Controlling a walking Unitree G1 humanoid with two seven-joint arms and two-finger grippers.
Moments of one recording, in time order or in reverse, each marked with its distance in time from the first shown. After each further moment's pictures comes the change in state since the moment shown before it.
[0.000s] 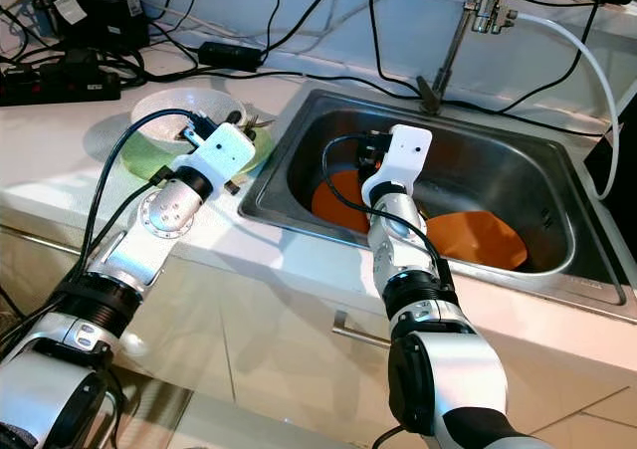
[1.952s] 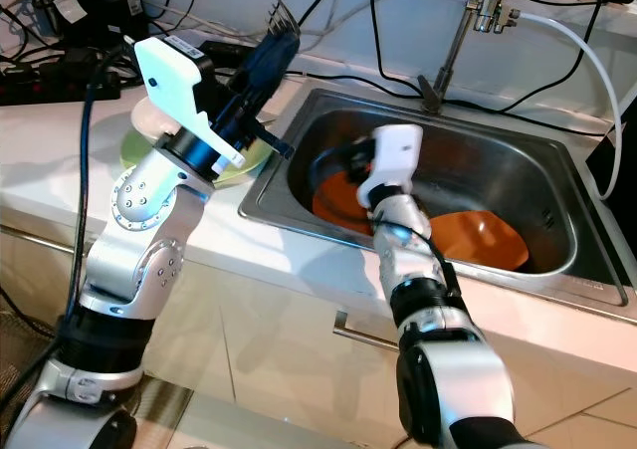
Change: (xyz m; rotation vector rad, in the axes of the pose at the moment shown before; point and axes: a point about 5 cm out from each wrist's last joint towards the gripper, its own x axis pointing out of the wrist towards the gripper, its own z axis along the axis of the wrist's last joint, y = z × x) left arm -0.035 0.015 0.121 -0.718 -0.597 -0.127; right arm -0.007 0.010 0.006 -0.180 -0.088 0.252
